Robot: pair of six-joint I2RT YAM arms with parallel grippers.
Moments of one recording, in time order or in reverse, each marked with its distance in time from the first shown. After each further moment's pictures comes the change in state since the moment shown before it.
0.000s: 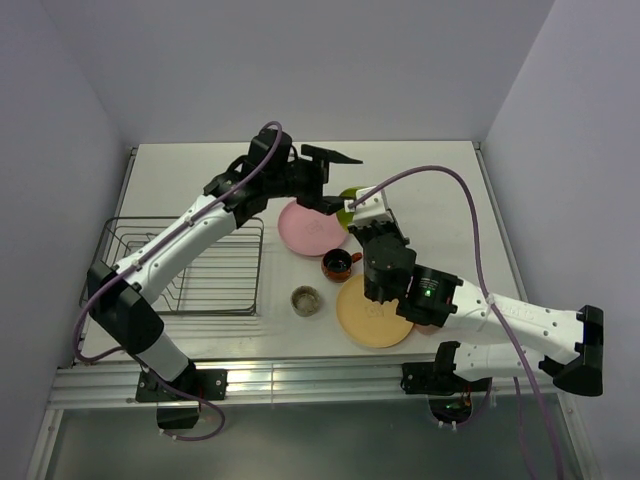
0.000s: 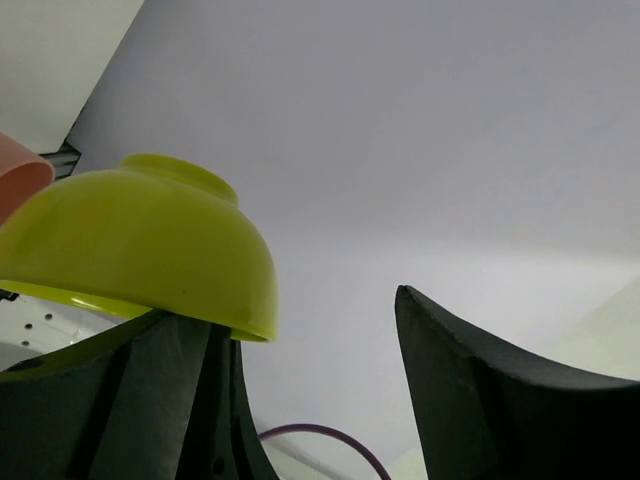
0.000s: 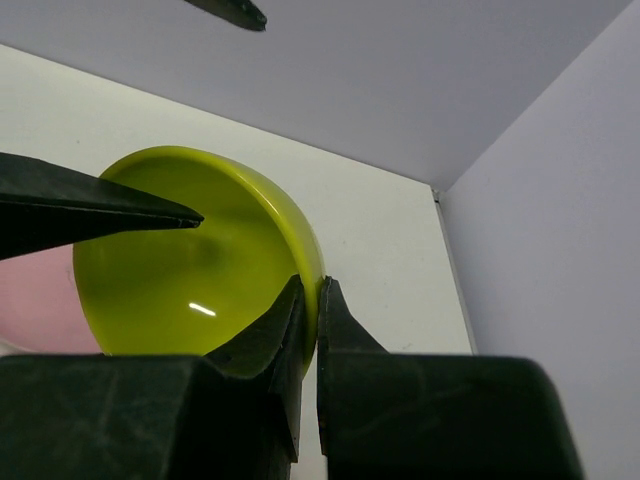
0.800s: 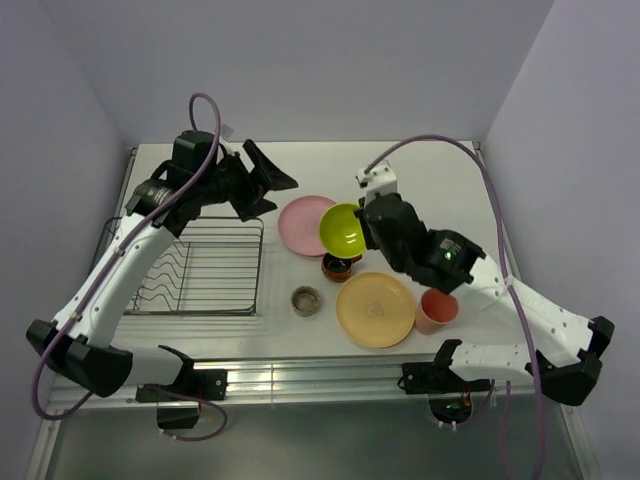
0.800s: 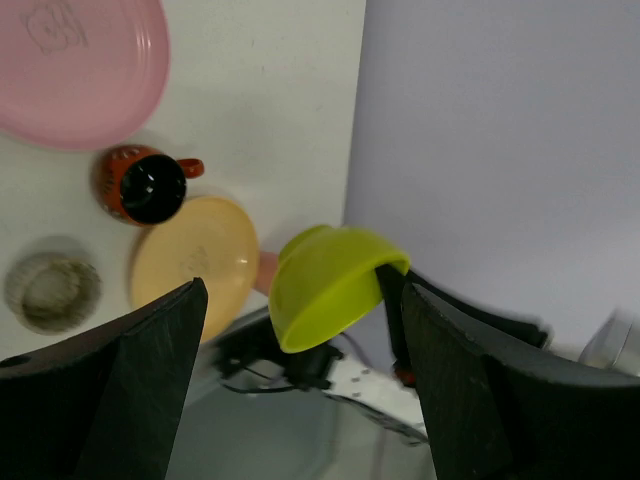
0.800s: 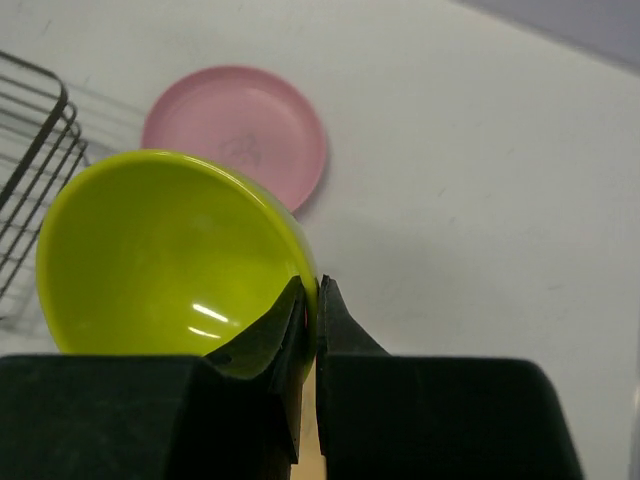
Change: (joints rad) left arm 0.269 -0.253 -0.074 -0.347 0.023 0.835; right arm -0.188 0.029 0.240 -0.660 -0.521 0.517
